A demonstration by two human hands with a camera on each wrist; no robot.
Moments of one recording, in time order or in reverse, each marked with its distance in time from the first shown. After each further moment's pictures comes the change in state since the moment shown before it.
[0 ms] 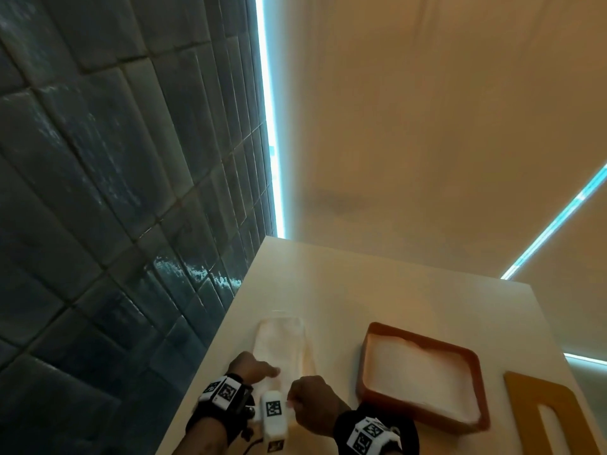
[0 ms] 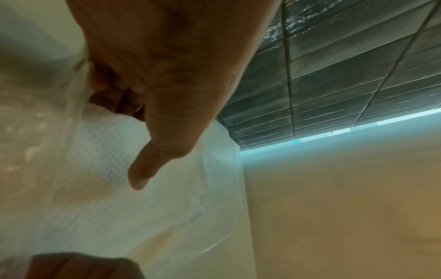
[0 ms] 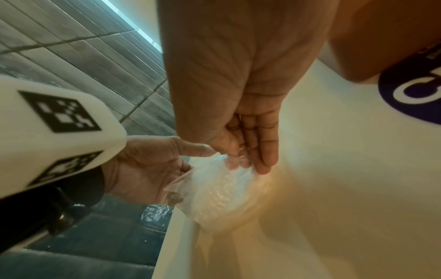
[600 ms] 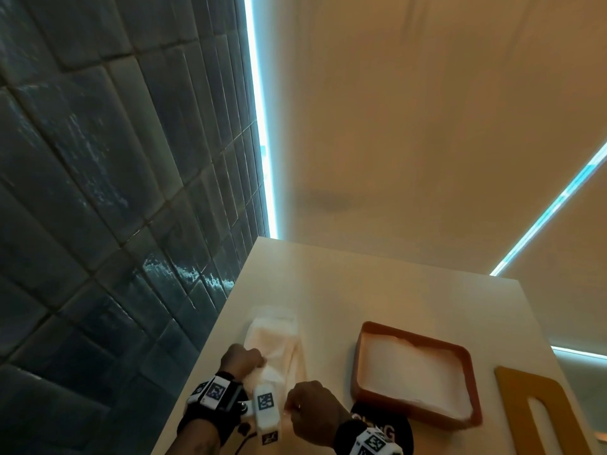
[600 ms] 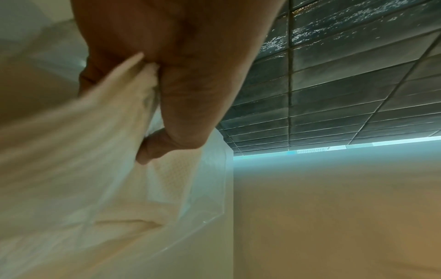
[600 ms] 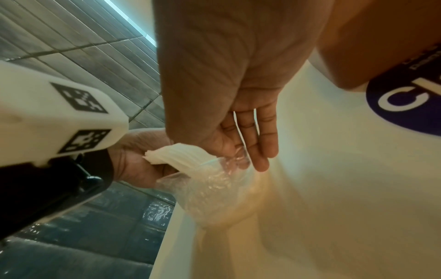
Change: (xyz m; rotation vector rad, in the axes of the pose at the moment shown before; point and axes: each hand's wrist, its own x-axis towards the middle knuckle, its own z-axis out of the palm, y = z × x) left_hand -0.004 0.015 -0.010 -0.103 0.082 0.051; right_hand -0.018 -0.001 -0.007 -0.039 0.041 -0.058
